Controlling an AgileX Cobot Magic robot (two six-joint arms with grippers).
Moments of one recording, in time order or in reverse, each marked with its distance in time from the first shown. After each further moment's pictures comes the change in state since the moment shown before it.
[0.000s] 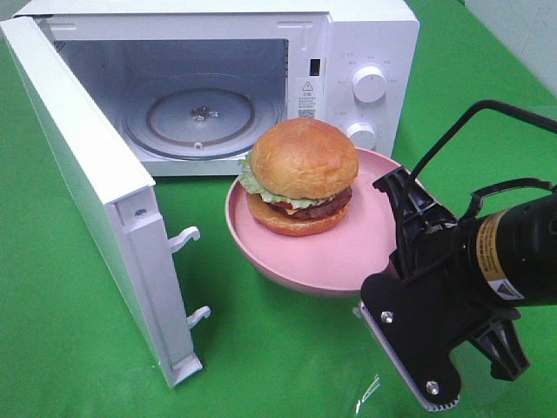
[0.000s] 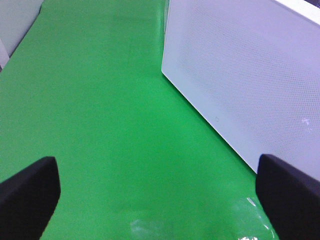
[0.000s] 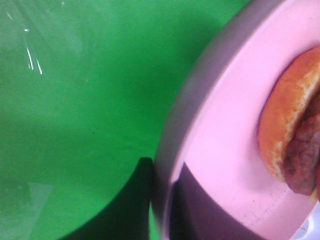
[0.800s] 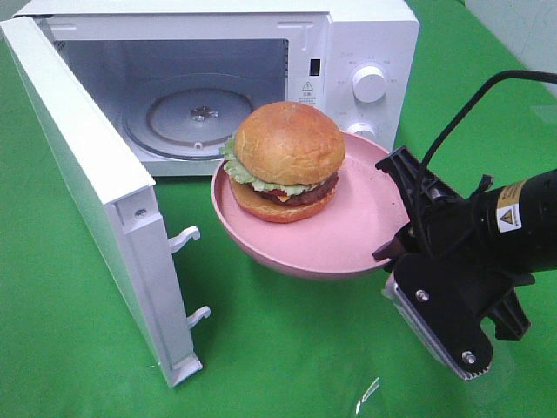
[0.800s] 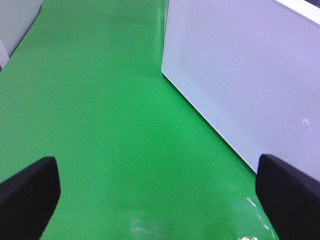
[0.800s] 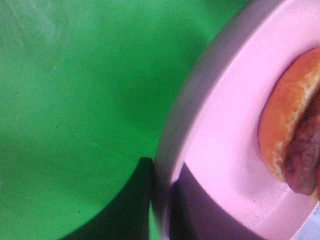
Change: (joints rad) left arm 0.000 0.000 0.000 0.000 0.000 0.000; right arm -0.213 0.000 0.002 0.686 -0.154 -0.942
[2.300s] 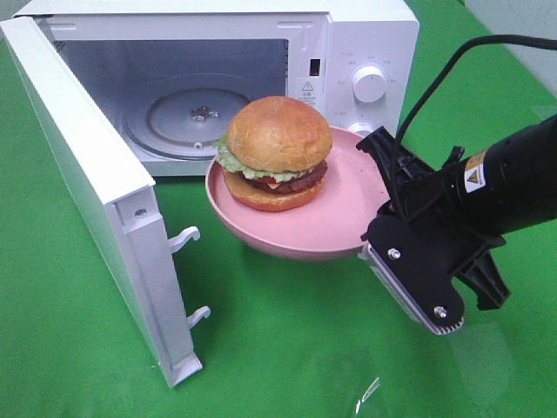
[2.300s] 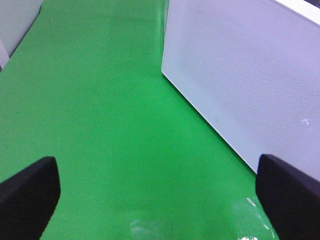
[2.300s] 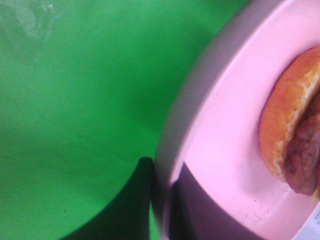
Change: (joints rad) left arm 0.000 0.000 0.000 0.000 0.000 0.000; right arm -0.018 0.098 -0.135 0.013 0.104 -0.017
